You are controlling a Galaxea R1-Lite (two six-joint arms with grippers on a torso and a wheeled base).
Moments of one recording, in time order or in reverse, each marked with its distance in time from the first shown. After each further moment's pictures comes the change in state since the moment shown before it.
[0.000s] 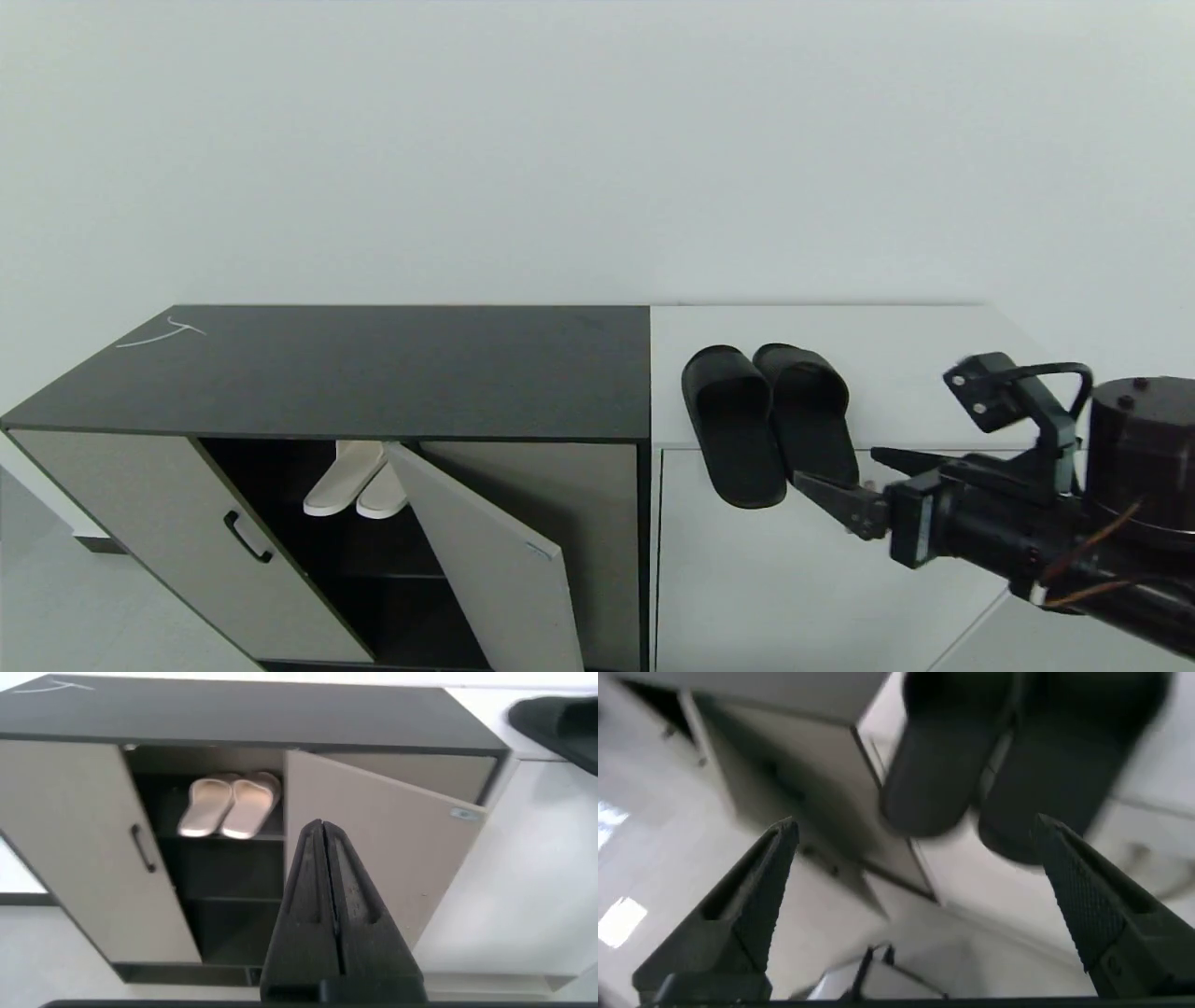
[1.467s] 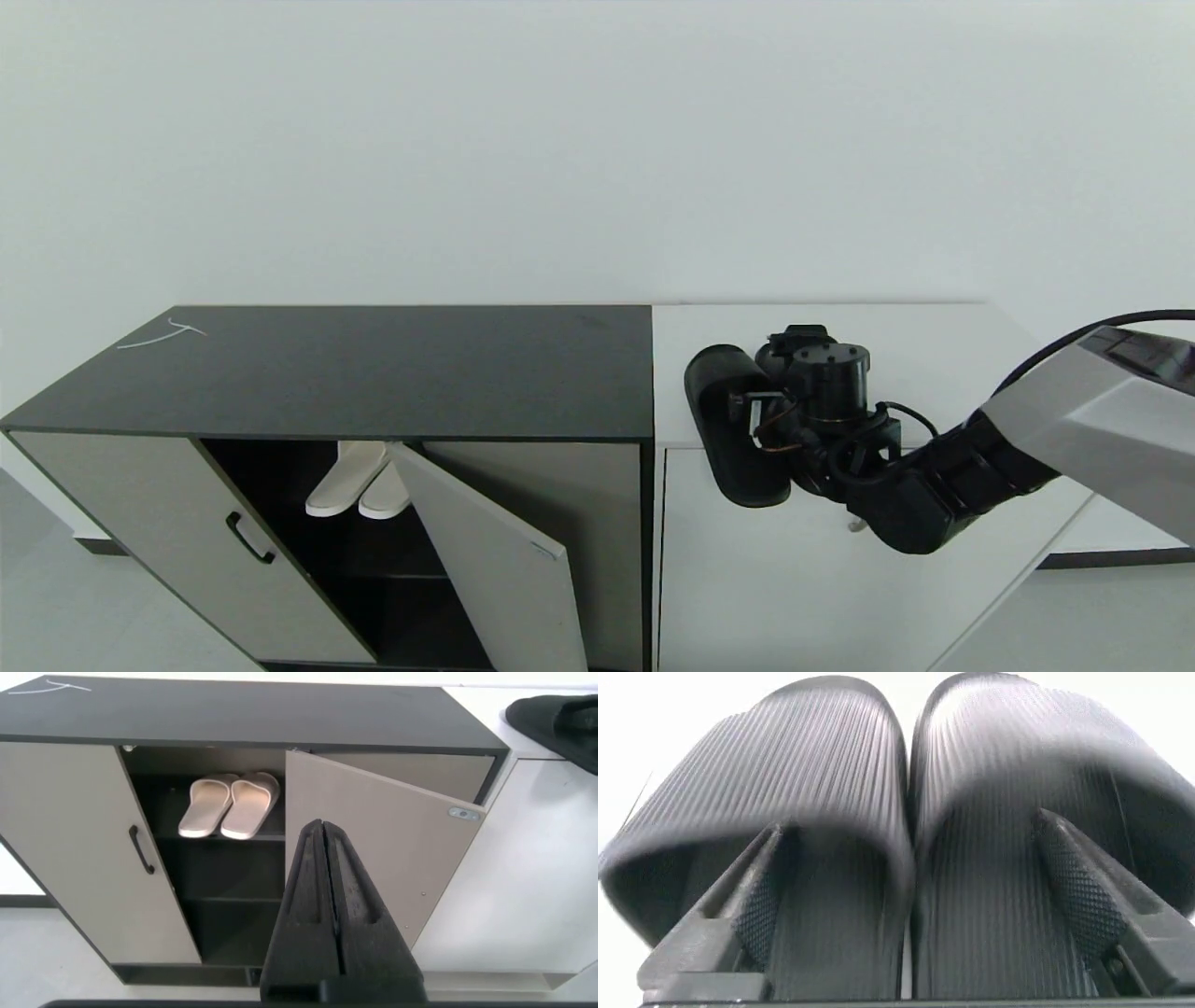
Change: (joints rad) left arm 0.000 0.000 0.000 0.000 -0.001 -0.002; right arm -0.084 0.691 -0.587 -0.149 -0.402 -0.065
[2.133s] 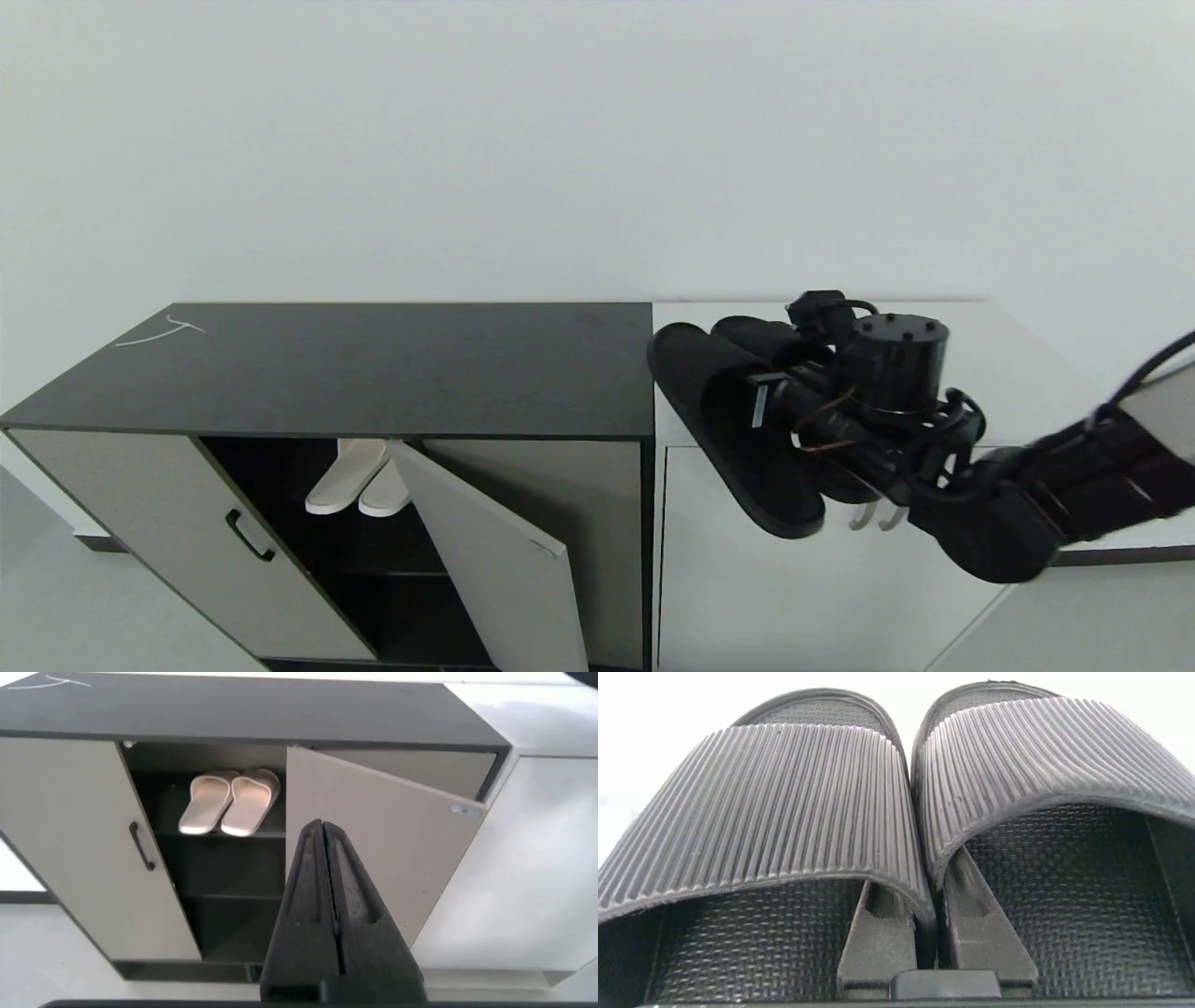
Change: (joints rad) left arm 0.000 0.000 0.000 0.000 0.000 -0.001; right arm 0.063 -0.237 0.189 -0.088 0.323 0.007
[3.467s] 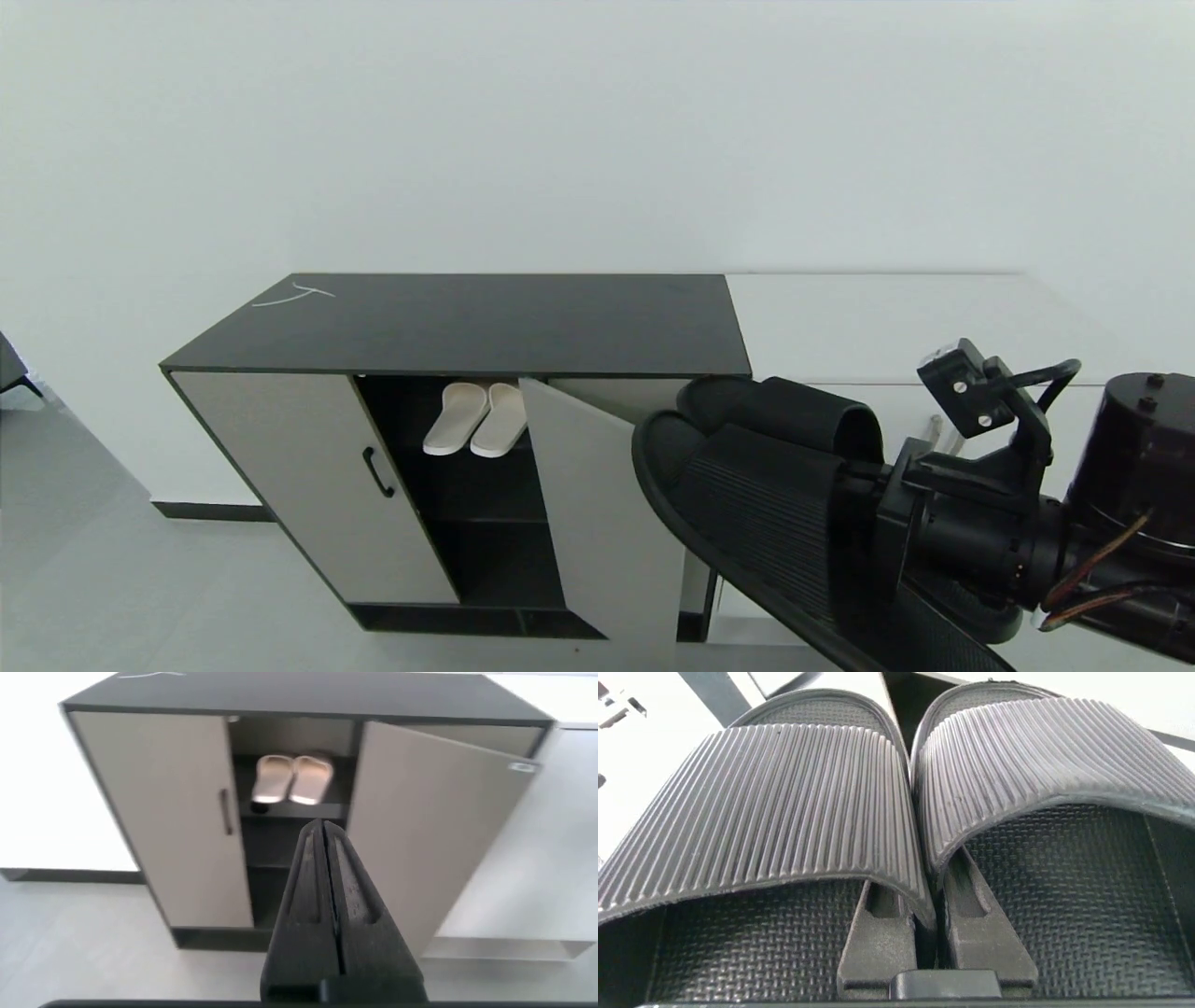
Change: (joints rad) left arm 0.000 0.000 0.000 0.000 -0.002 0.001; right arm 0.098 -0.419 0.422 -0.008 0.387 0.014
